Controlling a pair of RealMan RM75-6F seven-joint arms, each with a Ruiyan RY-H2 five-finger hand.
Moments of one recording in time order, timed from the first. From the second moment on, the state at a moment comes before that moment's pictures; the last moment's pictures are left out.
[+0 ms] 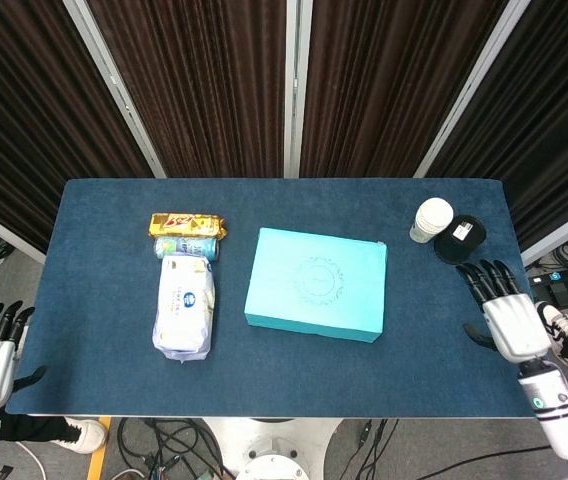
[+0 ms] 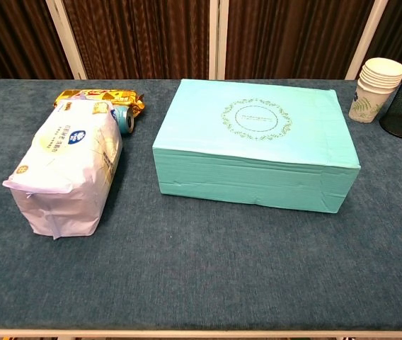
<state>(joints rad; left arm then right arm) -0.02 -1.28 -0.03 -1.49 1.44 1.53 0.19 0.33 -1.19 0.04 -1.42 -1.58 1.34 -0.02</state>
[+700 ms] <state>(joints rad) 0.00 -1.25 -0.02 -1.51 1.42 1.51 0.16 0.65 -1.68 0.09 -0.71 -1.62 1.10 0.01</state>
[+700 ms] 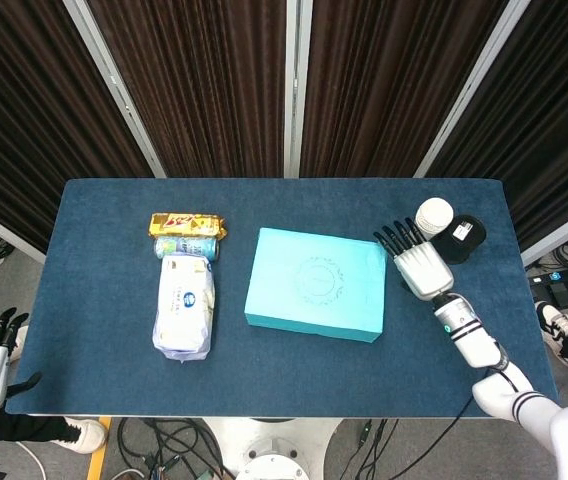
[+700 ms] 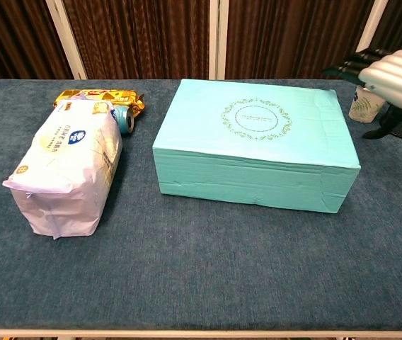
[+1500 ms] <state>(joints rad) 0.00 -1.24 -0.01 -1.52 1.44 1.50 0.14 0.63 -1.88 -0.13 -0.25 -1.83 1.46 0.23</state>
